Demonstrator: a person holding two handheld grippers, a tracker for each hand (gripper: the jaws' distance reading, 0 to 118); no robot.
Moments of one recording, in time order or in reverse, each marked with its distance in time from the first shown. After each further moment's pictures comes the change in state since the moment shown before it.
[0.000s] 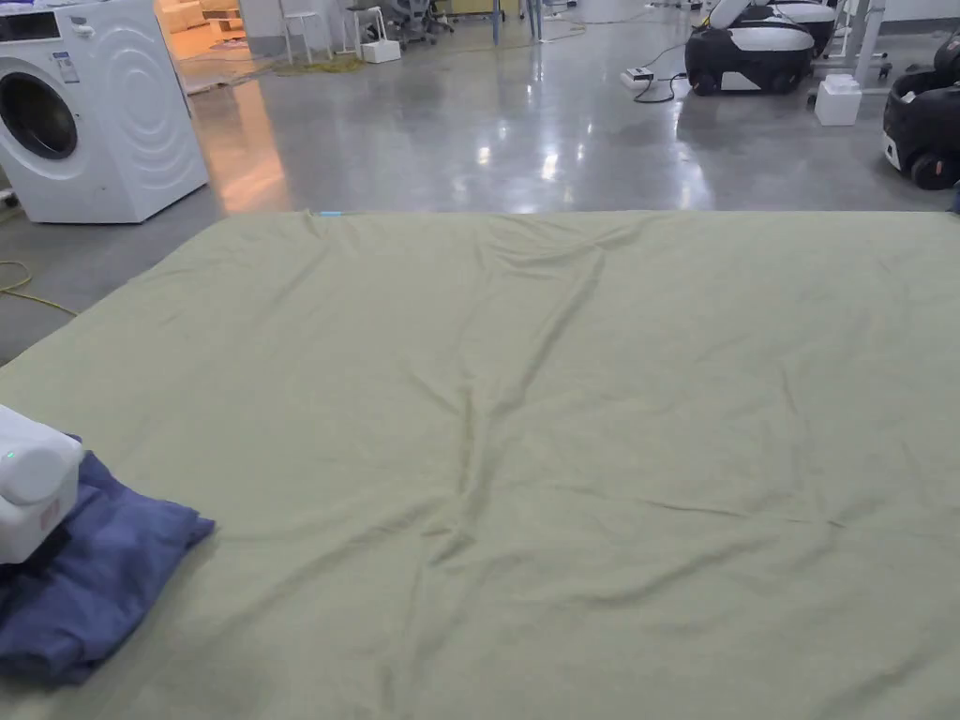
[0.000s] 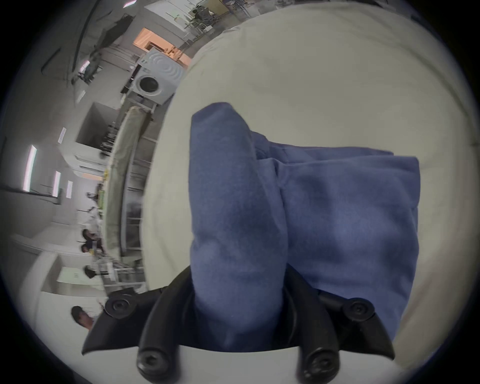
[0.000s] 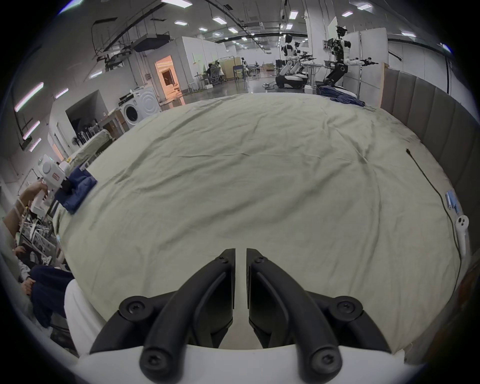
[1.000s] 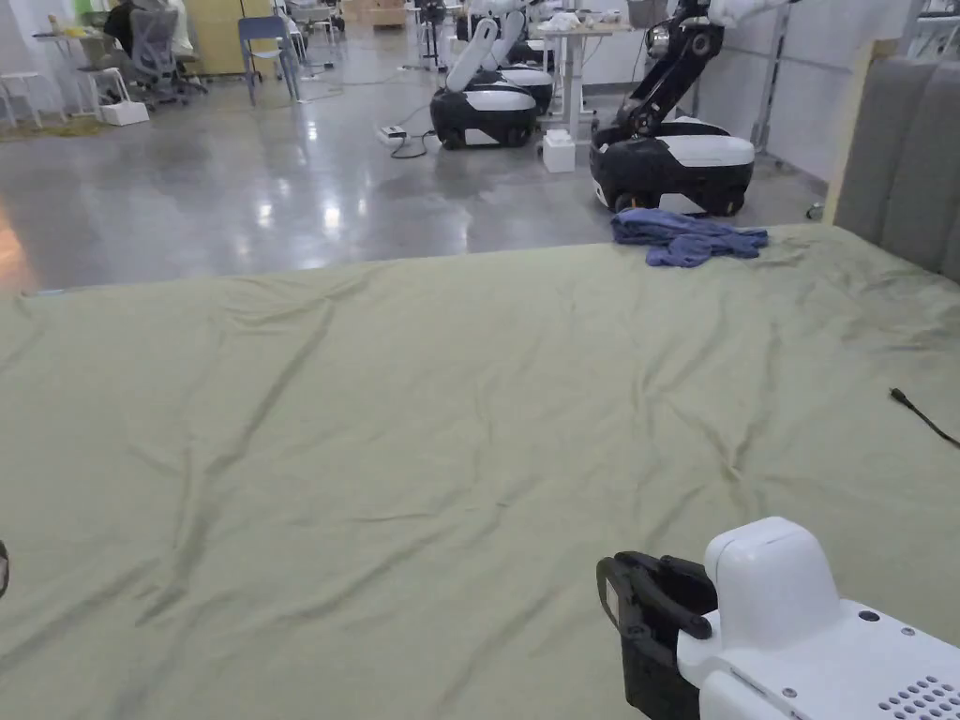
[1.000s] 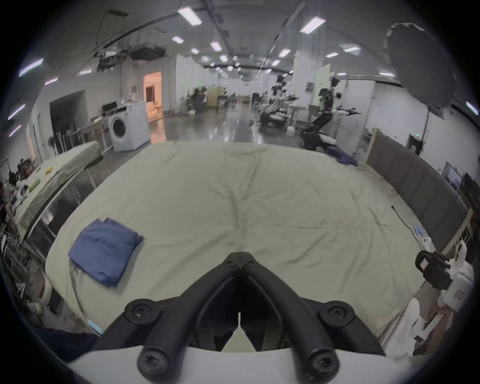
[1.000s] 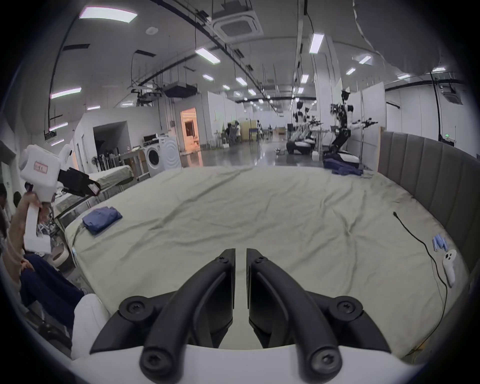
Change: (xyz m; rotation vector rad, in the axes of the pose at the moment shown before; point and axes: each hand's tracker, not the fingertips) left arm 0.138 -0.118 0.320 0.782 -0.623 0.437; right arm 0.003 -0.017 0.099 0.446 0.080 0.088
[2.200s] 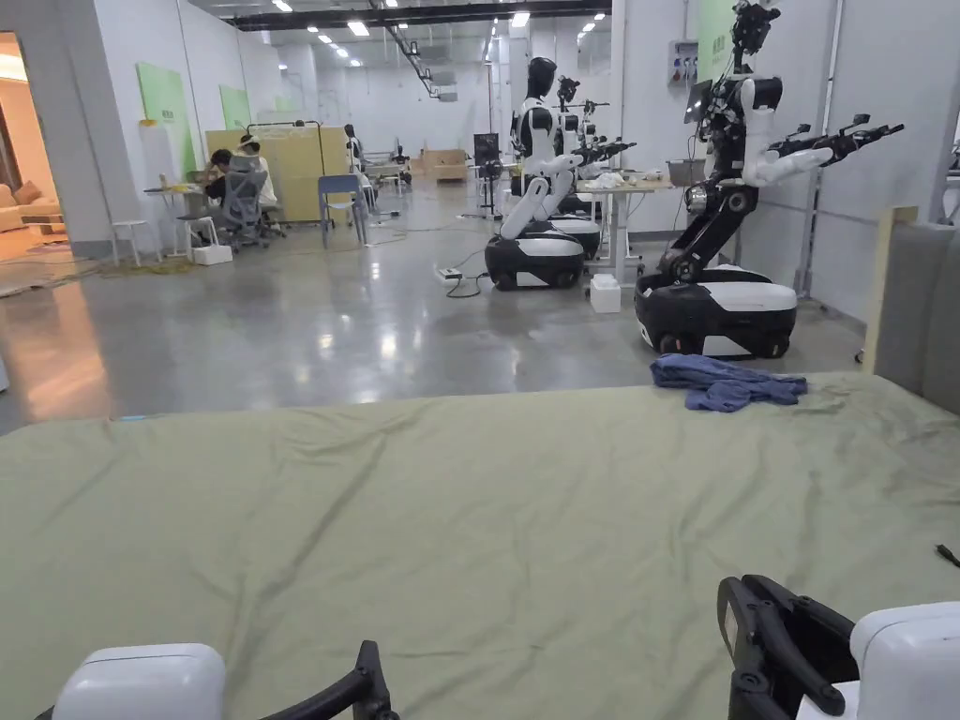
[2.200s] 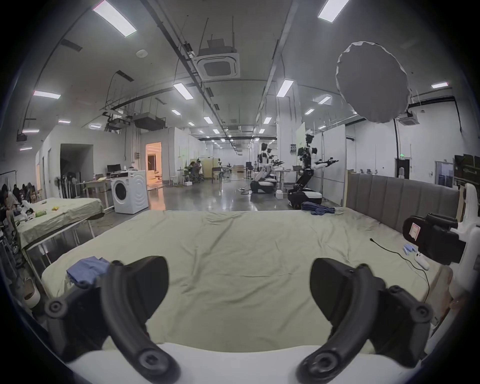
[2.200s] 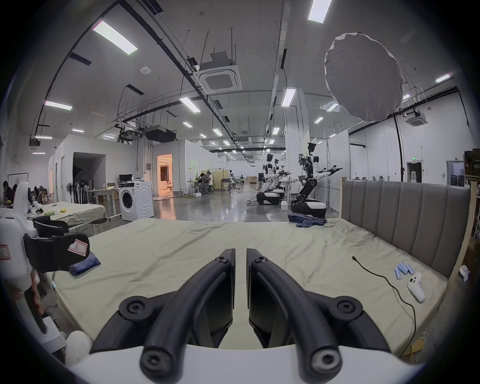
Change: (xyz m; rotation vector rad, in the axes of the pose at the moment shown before) left arm 0.132 -0.057 0.078 0.401 0.014 -0.044; right arm -0.013 0.038 0.060 0.309 -0.212 0.024
